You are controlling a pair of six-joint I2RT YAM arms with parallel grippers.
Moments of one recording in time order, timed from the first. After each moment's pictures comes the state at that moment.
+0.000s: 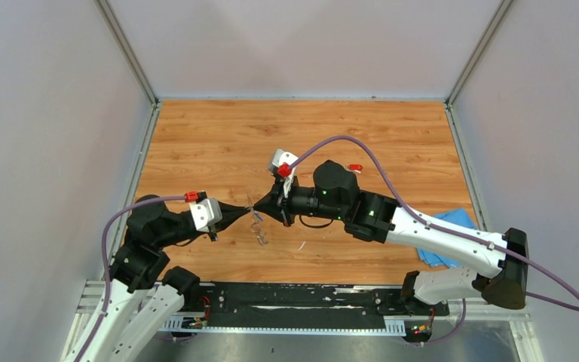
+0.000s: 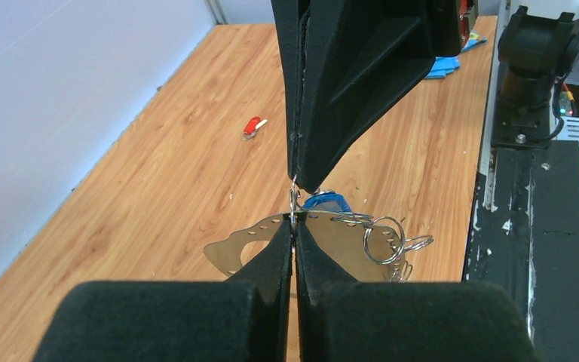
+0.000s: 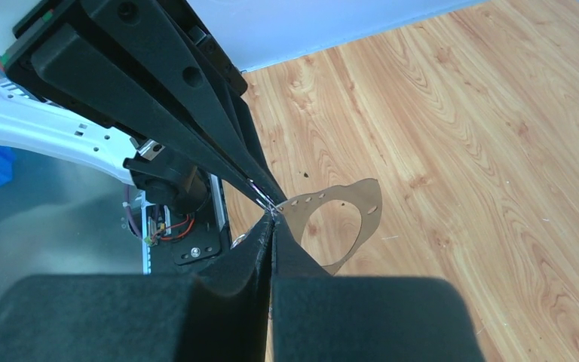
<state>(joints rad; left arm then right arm) -0.44 0.42 0.69 -0.34 0.73 0.30 1.16 1.25 1.16 -0.07 -0.20 0.09</state>
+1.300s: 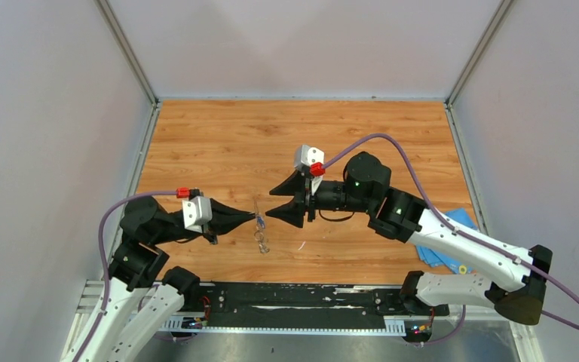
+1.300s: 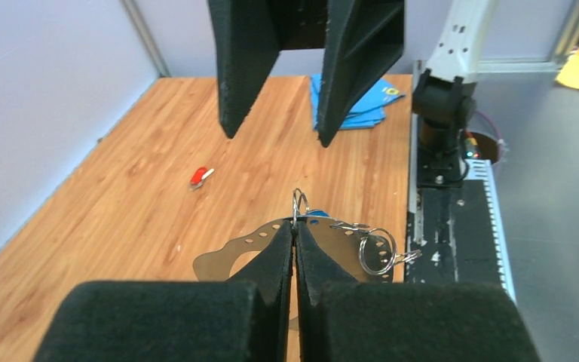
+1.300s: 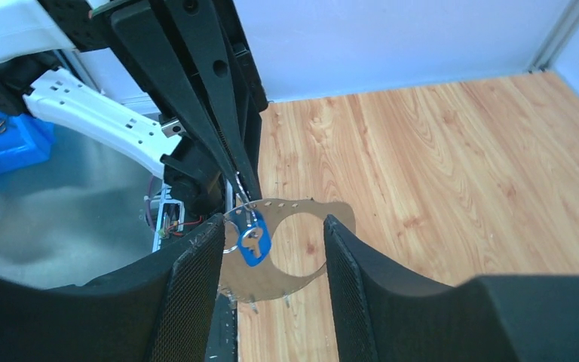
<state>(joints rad) -0.44 0.42 0.70 -0.23 0.87 0.14 1.07 1.10 1.11 -0.05 -0.38 0.02</state>
